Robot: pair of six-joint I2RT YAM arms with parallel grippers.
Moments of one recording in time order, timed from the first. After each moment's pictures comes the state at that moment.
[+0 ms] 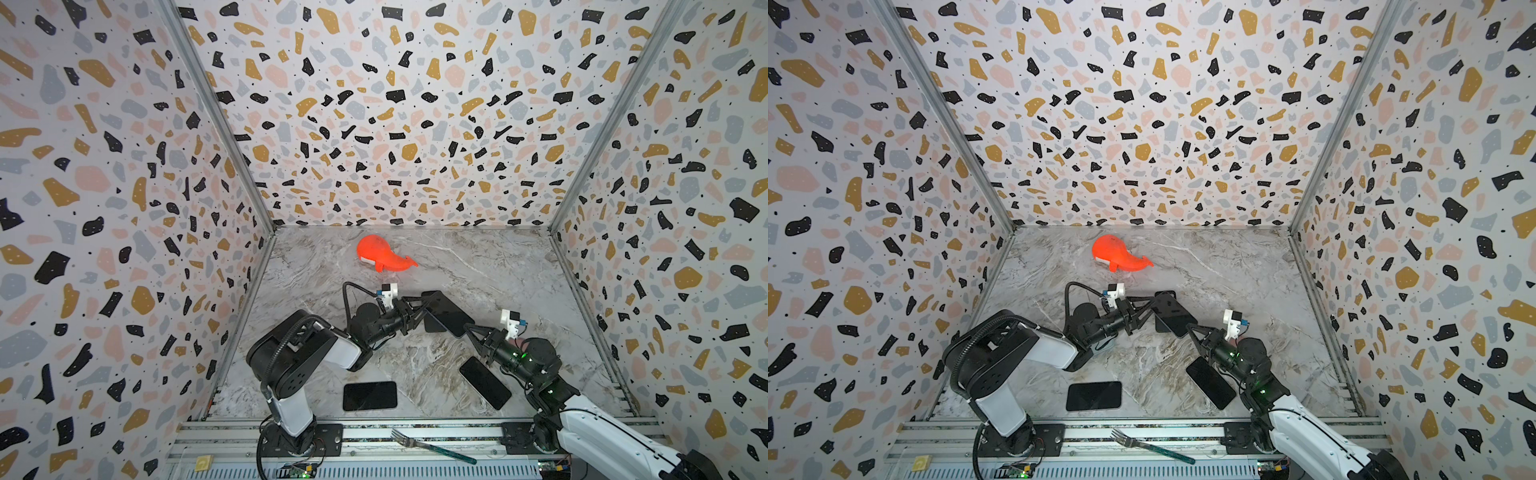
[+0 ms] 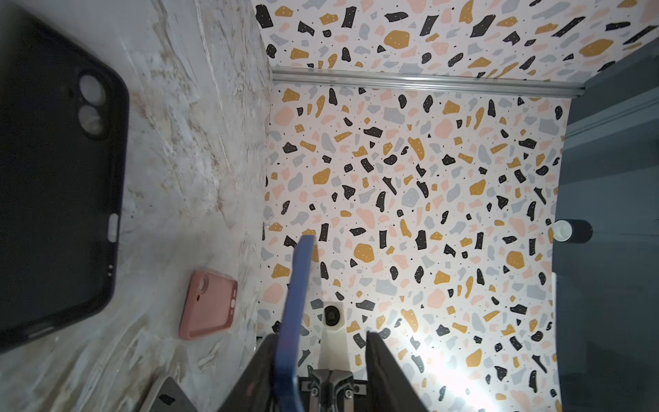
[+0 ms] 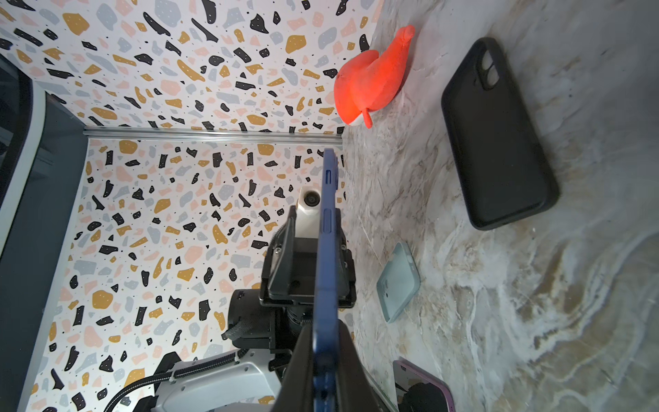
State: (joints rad) left arm -0.68 1.73 0.53 1.21 0.43 -1.57; right arm 0.53 0.69 0.07 0.54 -0.31 1.47
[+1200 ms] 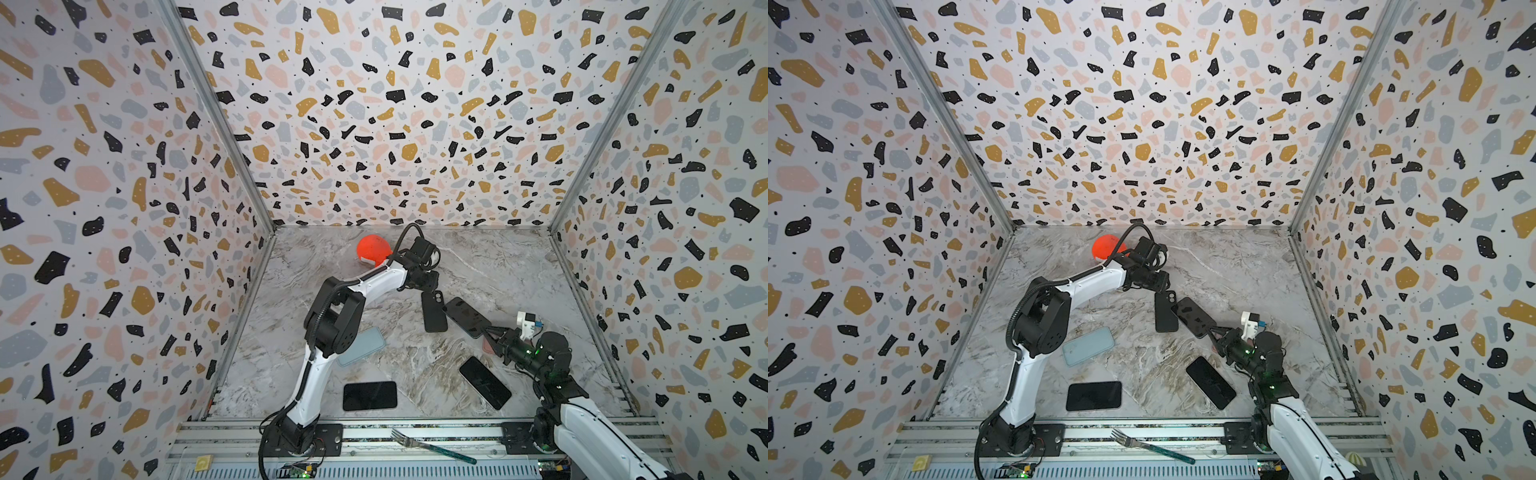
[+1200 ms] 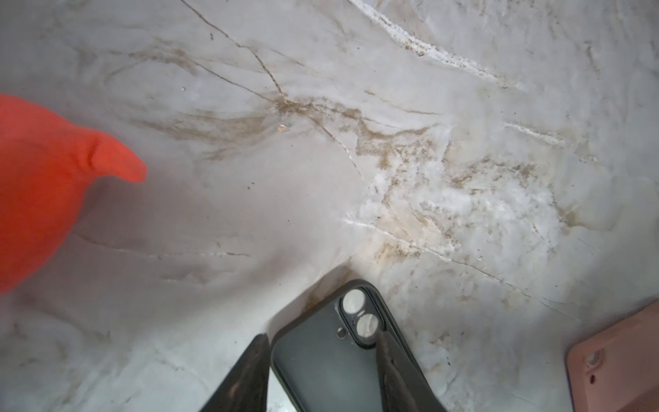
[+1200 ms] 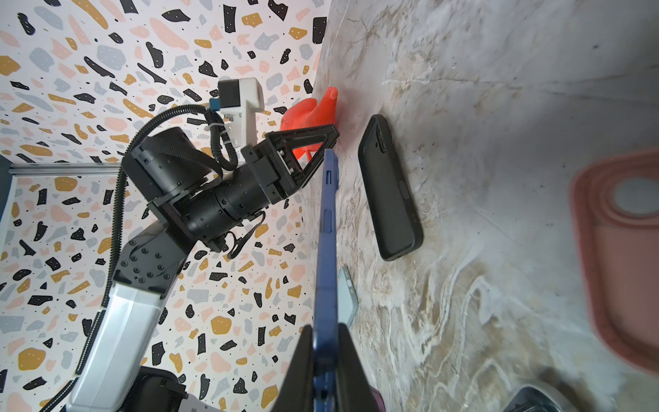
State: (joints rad) left arm -0.65 2.25 1.81 -0.56 0.15 -0.22; right arm 0.17 0.69 0.06 0.37 -0.59 1.33
